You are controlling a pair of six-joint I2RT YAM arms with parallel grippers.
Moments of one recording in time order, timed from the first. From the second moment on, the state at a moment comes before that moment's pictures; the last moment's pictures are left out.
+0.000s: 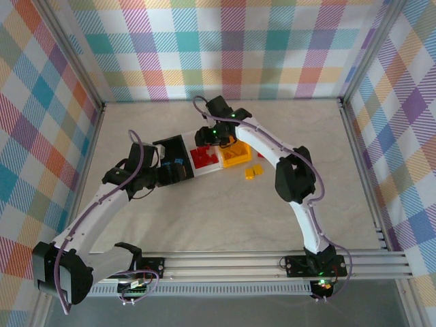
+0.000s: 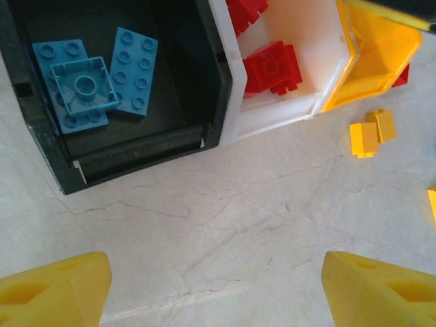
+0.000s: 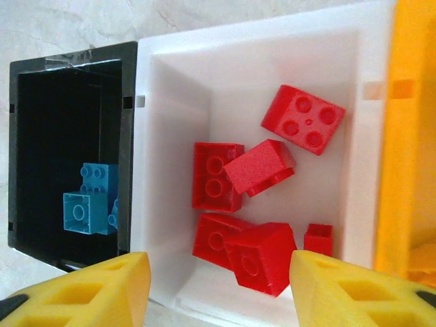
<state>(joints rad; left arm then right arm) -0.31 1.11 0.88 -0.68 0.21 -0.50 0.66 2.23 2.08 -0.85 -0.22 0.39</state>
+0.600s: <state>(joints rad) -0.61 1.33 0.94 -0.60 0.19 -0.50 0.34 1.83 1.44 -0.83 0.00 0.39</state>
